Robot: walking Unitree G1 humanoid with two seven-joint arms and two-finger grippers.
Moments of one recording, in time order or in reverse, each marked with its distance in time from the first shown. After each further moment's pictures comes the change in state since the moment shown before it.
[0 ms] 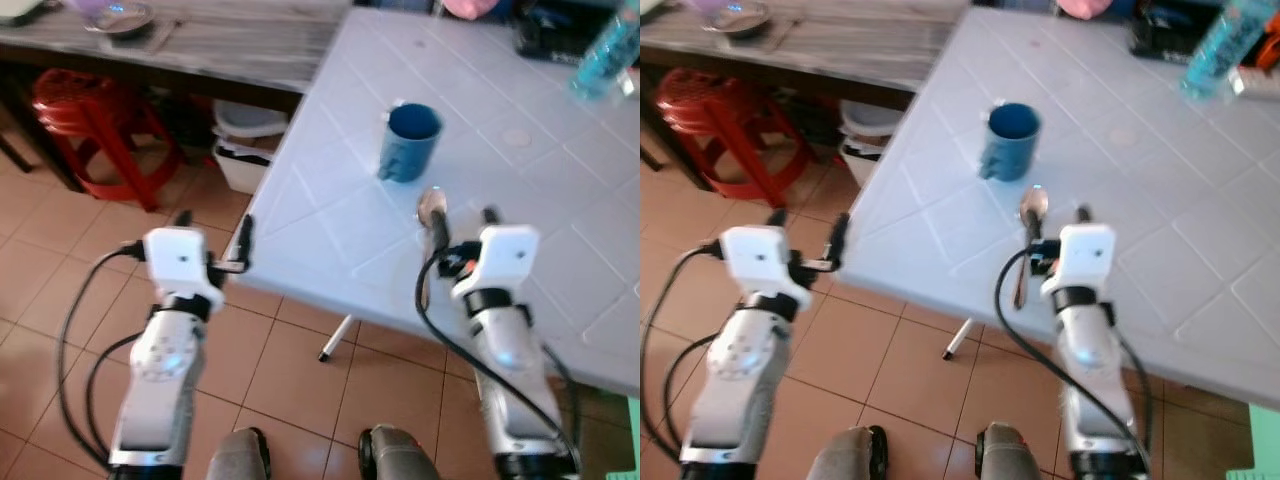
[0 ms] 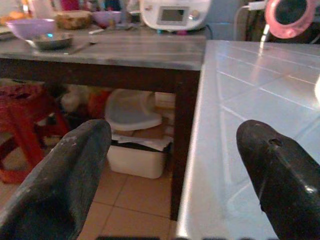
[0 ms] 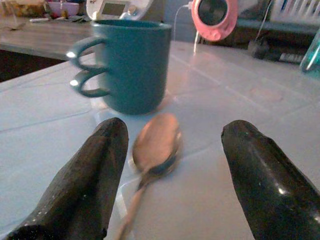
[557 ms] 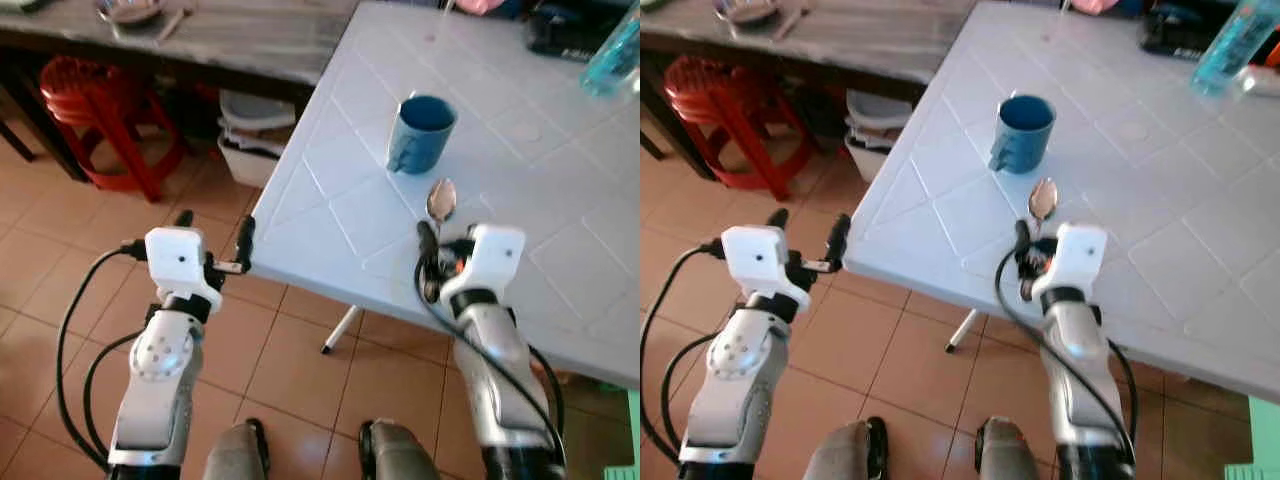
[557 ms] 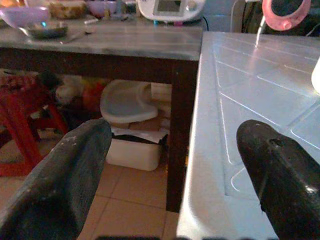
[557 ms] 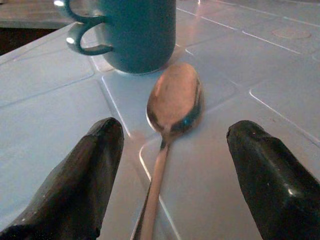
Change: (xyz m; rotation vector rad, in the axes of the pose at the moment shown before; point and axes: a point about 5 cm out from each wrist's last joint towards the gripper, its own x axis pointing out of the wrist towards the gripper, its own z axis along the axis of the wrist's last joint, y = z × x) left arm 0.000 -0.004 -0.002 -0.012 0.008 -0.048; right arm 0.010 0.009 -0.007 0.121 0.132 -0.024
